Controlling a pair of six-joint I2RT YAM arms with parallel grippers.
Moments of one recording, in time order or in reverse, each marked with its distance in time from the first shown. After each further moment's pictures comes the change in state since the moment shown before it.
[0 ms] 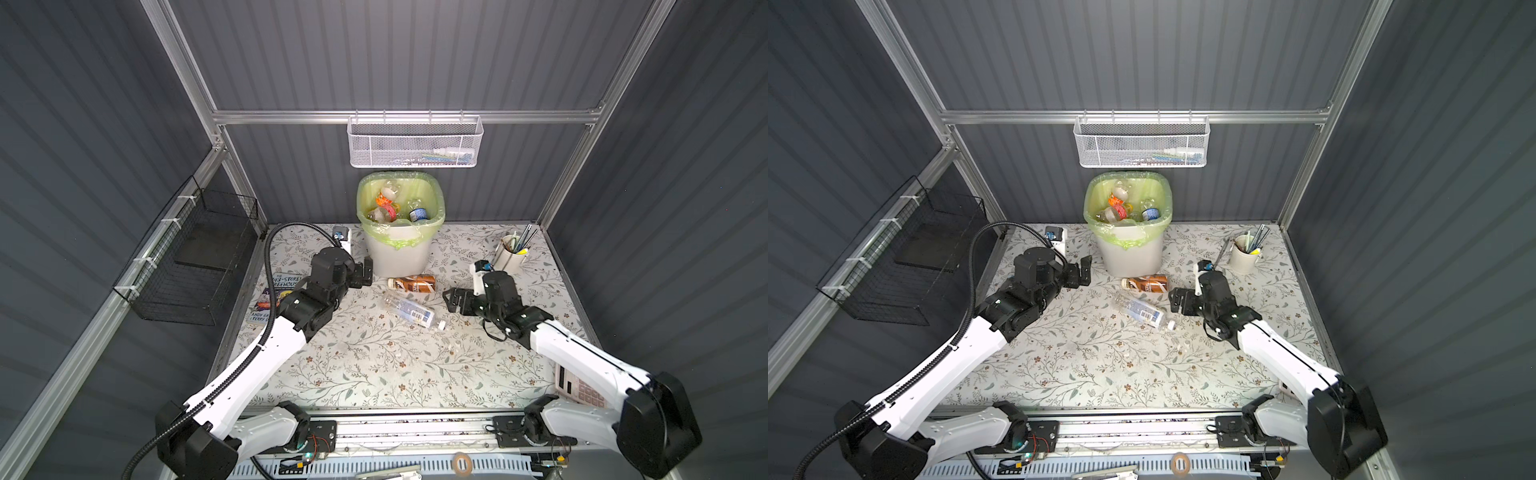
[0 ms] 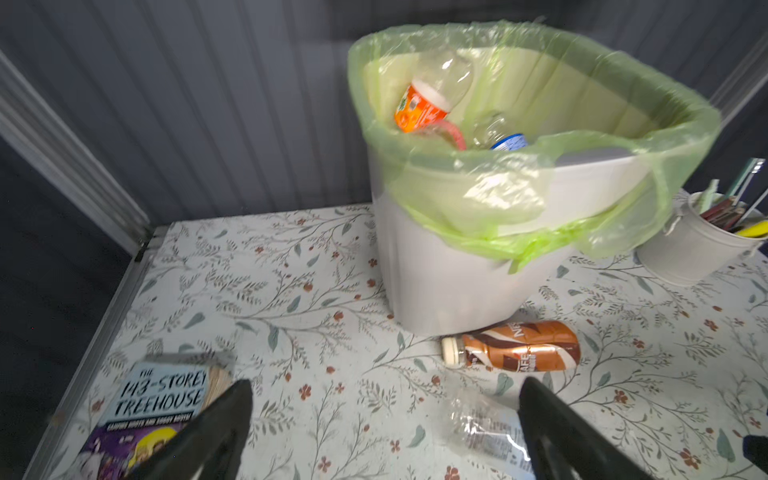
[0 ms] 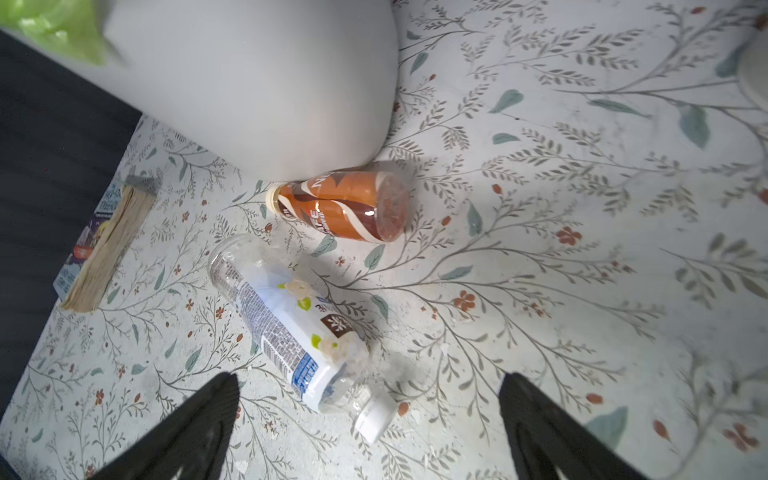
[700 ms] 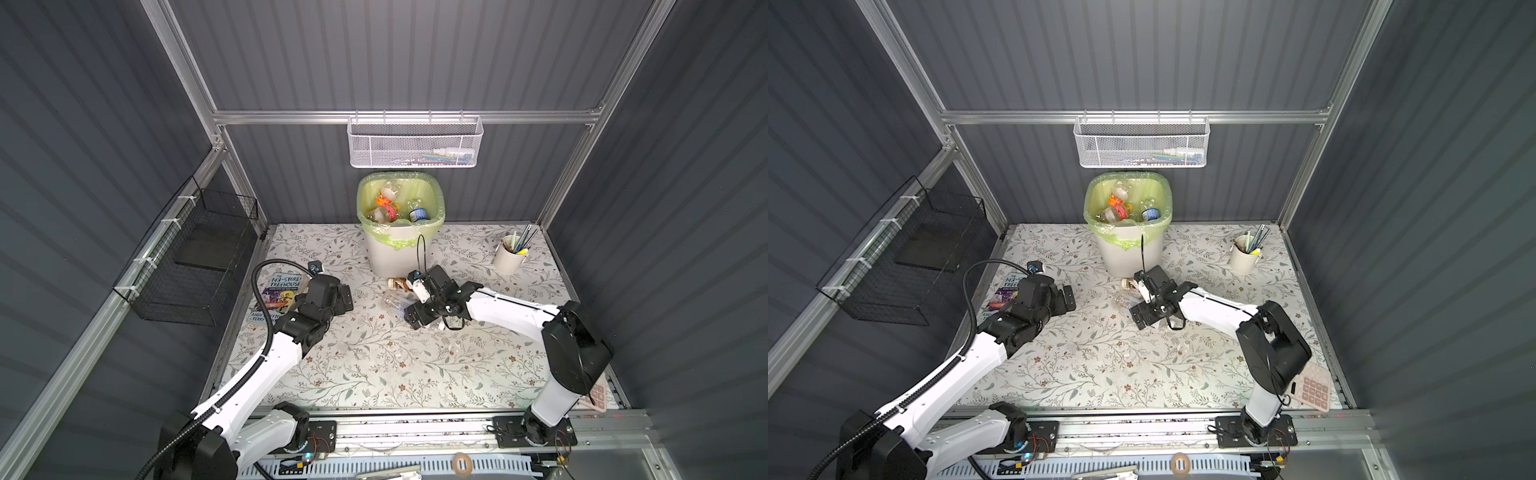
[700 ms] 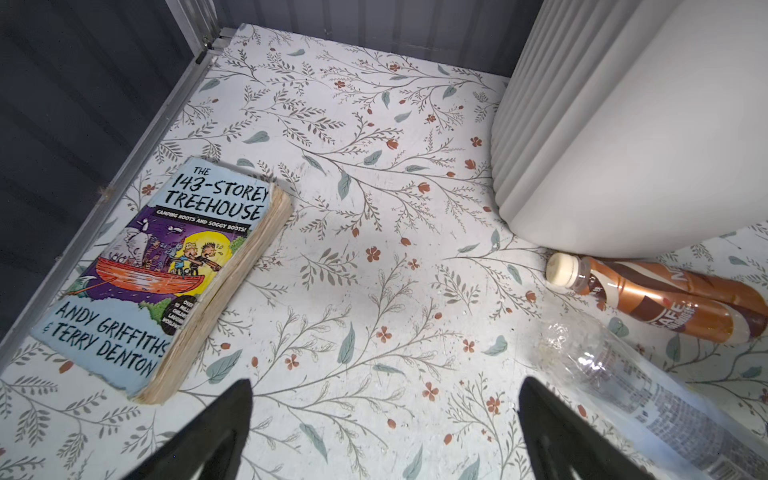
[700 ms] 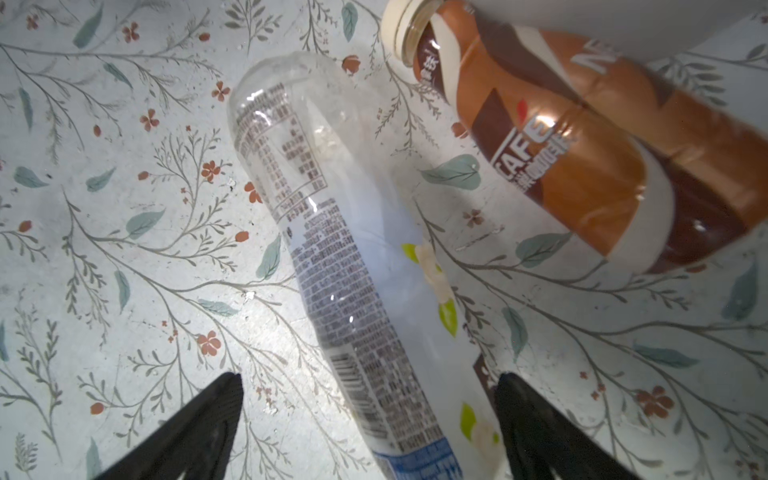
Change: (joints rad) left arm 0.120 -0.053 -0.263 -0.079 -0.009 -0.247; right arm 0.227 0.497 0.378 -0.249 -0.001 -0.316
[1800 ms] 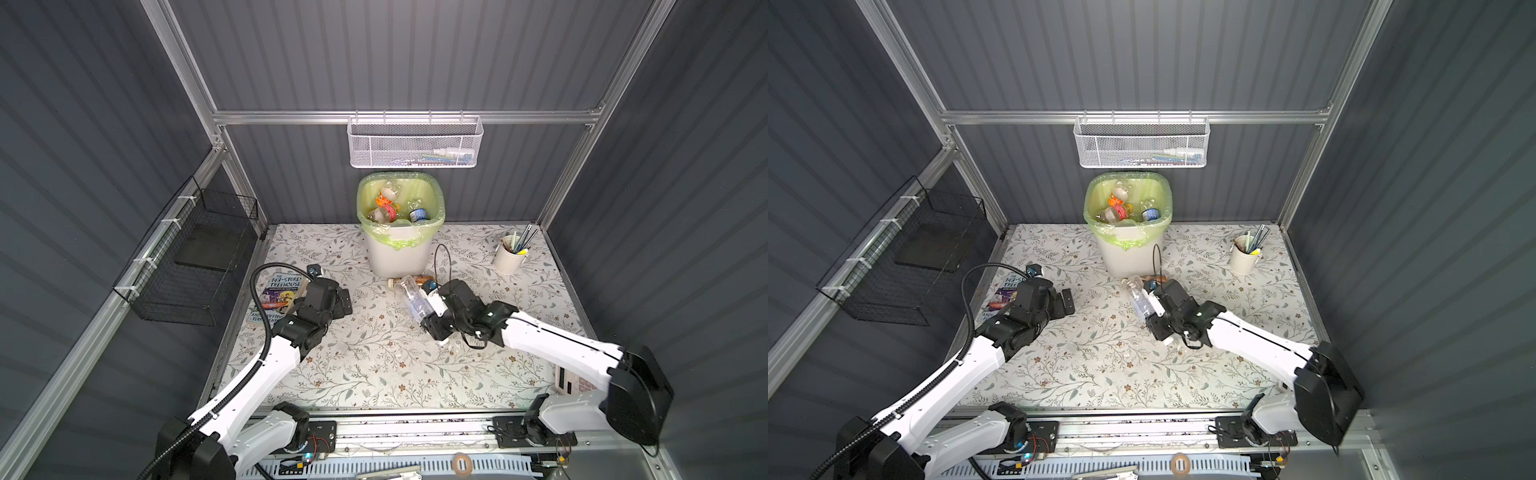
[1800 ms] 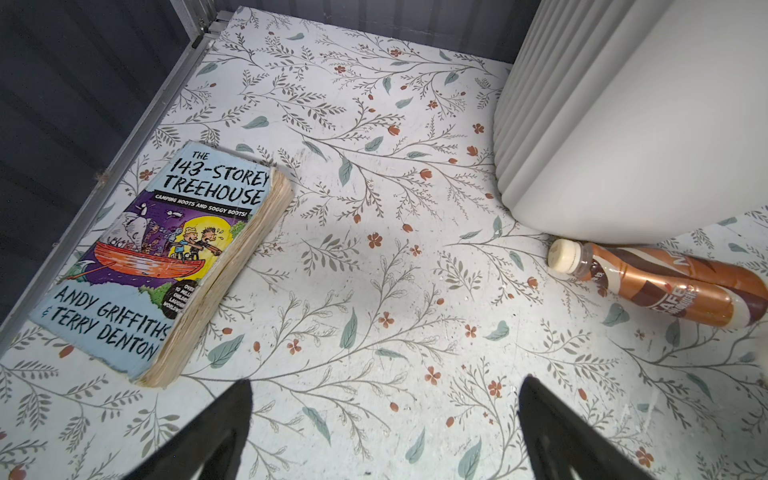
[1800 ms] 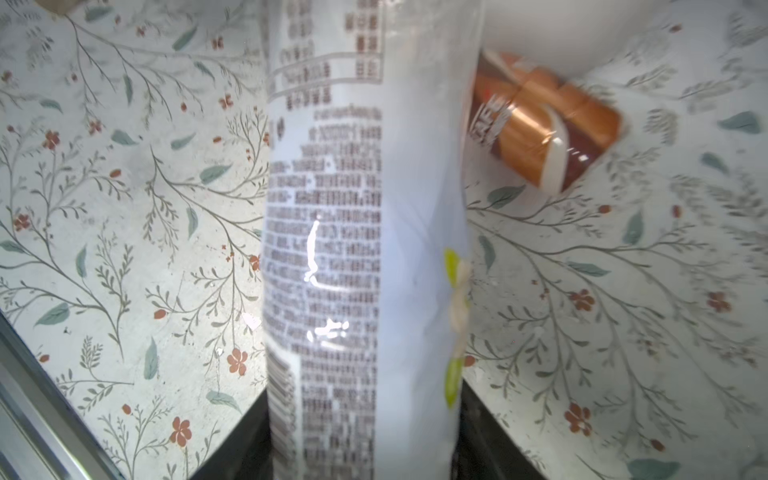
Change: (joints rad) left arm 0.006 -0.028 -0.017 -0.024 0.009 -0.005; right arm 0.063 -0.441 -0.251 0.014 0.088 0.019
